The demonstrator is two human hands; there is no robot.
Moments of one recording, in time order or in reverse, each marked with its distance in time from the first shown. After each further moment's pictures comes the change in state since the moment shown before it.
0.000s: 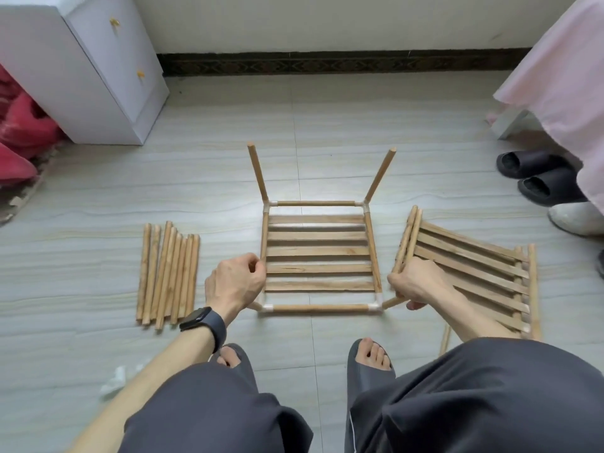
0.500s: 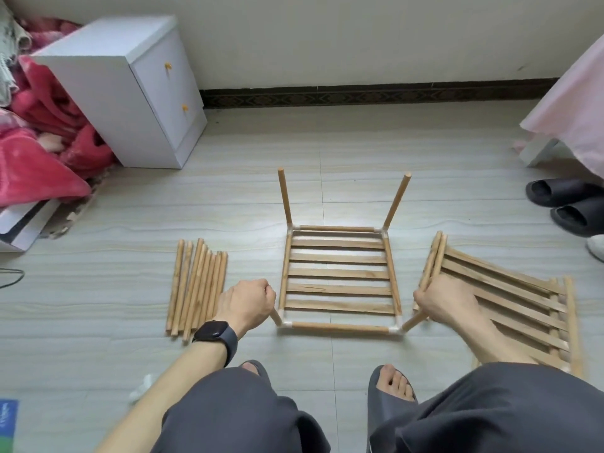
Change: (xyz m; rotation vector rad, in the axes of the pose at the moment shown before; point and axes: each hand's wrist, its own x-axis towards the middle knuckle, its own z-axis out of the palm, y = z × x) left_hand -0.004 -0.018 -0.021 0.244 -0.144 0.015; right_hand 0.016 0.004 -0.001 -0.131 0.242 -0.068
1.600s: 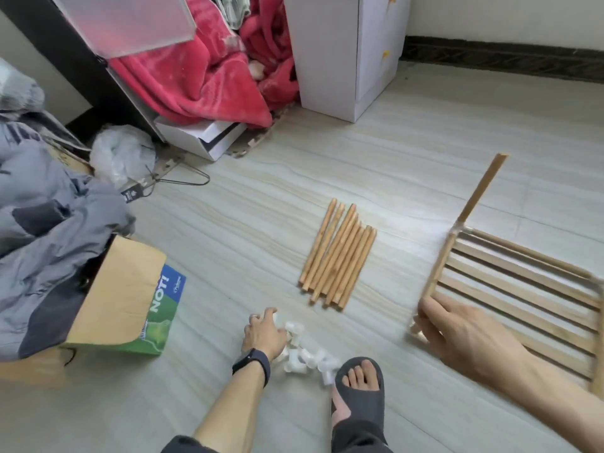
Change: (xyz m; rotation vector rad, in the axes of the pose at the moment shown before) left_hand -0.082 -0.241 0.107 -0.378 -0.145 -0.843; right_hand -0.050 -0.240 0.078 -0.221 -0.025 -1.290
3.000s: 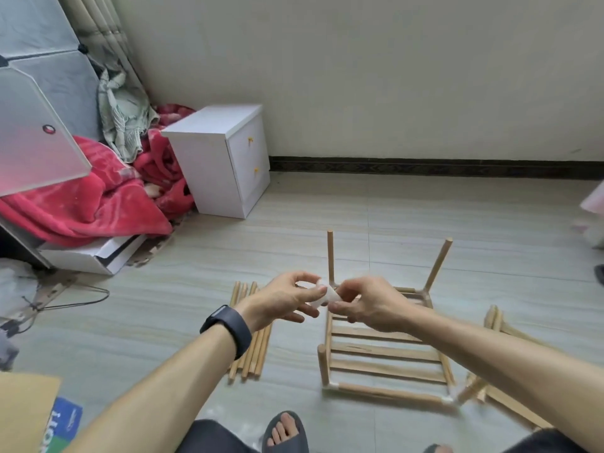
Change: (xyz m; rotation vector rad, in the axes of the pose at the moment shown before) left_hand -0.208 0.247 -0.143 -0.438 -0.523 0.804; right_hand -0.058 0.005 -0.138 0.676 0.124 0.449
